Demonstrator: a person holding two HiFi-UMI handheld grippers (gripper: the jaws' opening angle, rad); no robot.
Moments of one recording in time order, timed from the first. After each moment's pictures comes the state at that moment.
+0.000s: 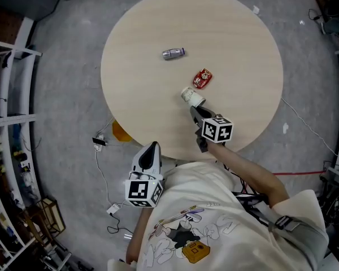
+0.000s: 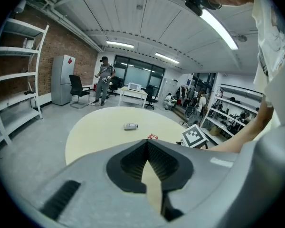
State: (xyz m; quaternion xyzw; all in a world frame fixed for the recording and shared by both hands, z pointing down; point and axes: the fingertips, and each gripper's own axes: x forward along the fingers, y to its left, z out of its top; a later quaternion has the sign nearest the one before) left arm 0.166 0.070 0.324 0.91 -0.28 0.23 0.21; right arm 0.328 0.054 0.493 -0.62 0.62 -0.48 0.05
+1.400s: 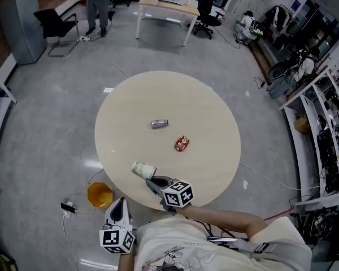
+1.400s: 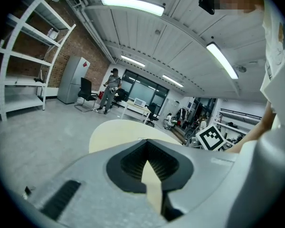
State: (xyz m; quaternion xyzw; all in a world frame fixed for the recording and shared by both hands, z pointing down) left arm 0.011 0.019 0.295 0.92 -0.29 0.09 0.25; right arm 0.129 0.014 0.381 -0.55 0.74 -0.38 -0.05
